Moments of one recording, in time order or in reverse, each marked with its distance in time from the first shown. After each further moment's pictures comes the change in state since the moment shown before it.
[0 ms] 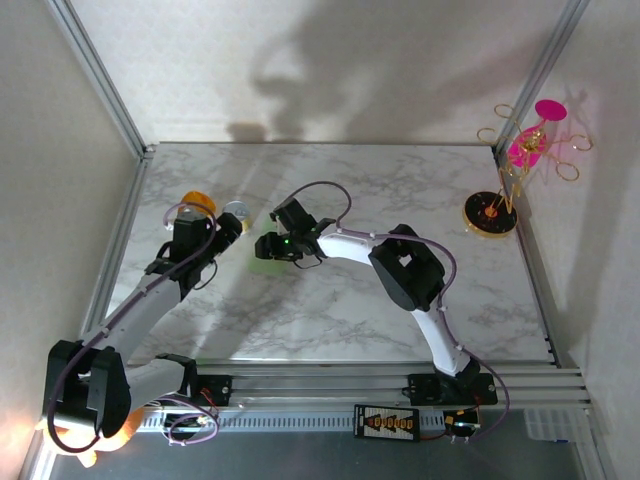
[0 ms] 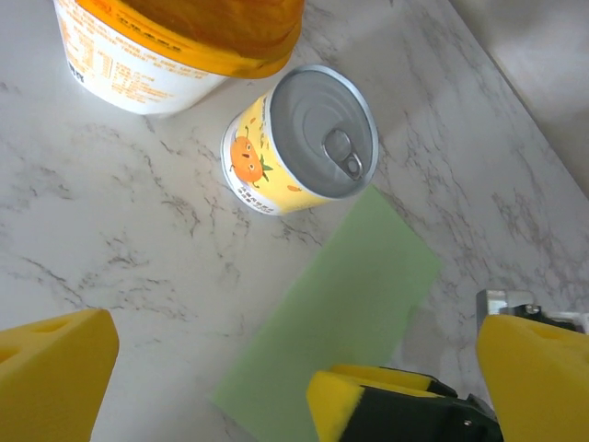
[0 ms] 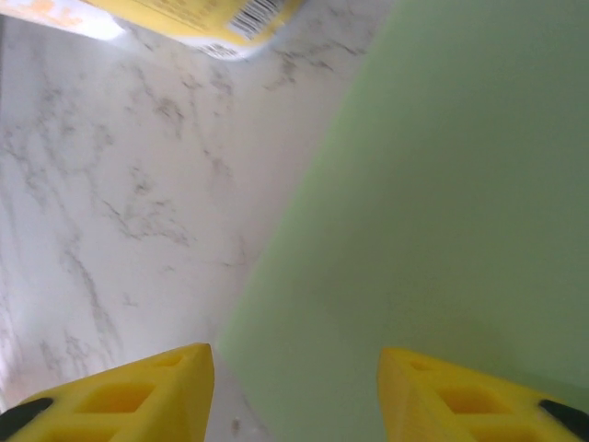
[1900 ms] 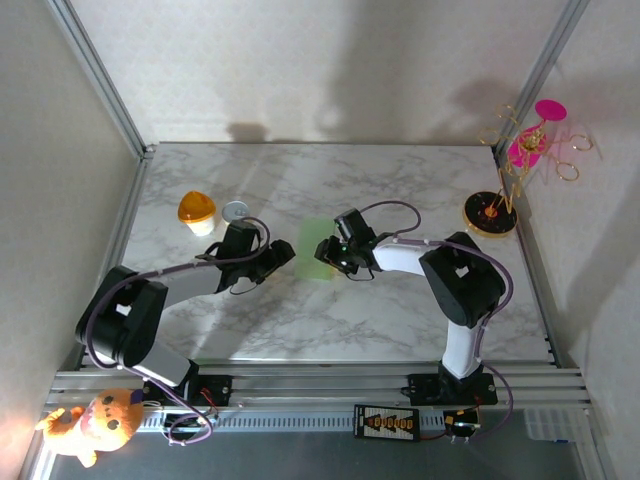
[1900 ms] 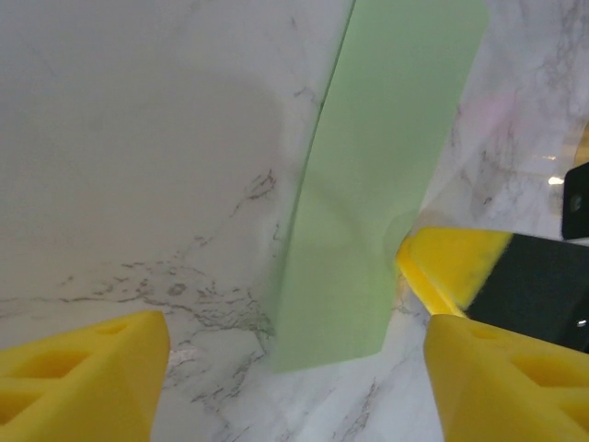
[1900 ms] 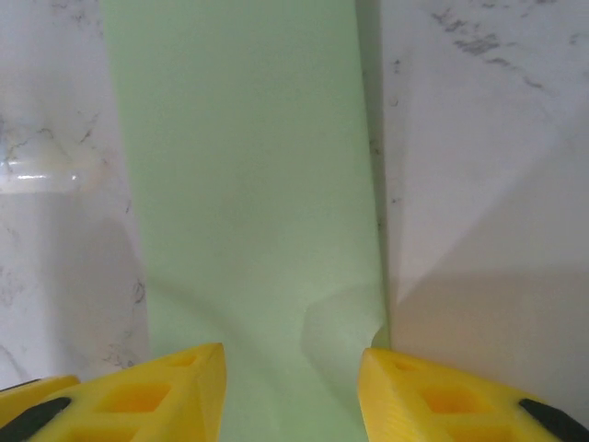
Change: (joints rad) left arm -0.238 0.397 0.002 0.239 0.415 -0.101; right arm -0.194 -0.364 -0.563 0.136 0.102 0.258
